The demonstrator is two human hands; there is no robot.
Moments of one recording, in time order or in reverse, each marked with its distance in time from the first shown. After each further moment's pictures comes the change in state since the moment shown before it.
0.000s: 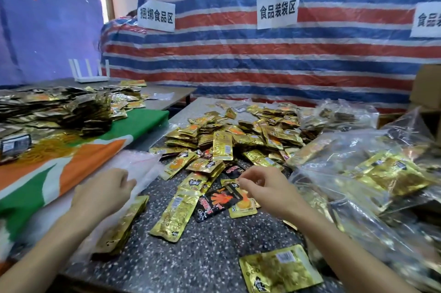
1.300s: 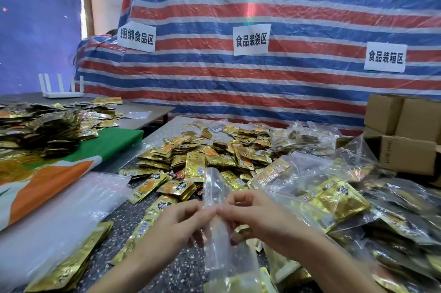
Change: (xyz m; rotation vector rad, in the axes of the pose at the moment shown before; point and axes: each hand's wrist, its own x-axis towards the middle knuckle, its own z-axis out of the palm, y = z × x) left_hand -0.100 0.161 -0.033 -1.277 -0.506 0.325; right_hand -0.049 -0.037 -0.054 0.566 -0.327 0.128
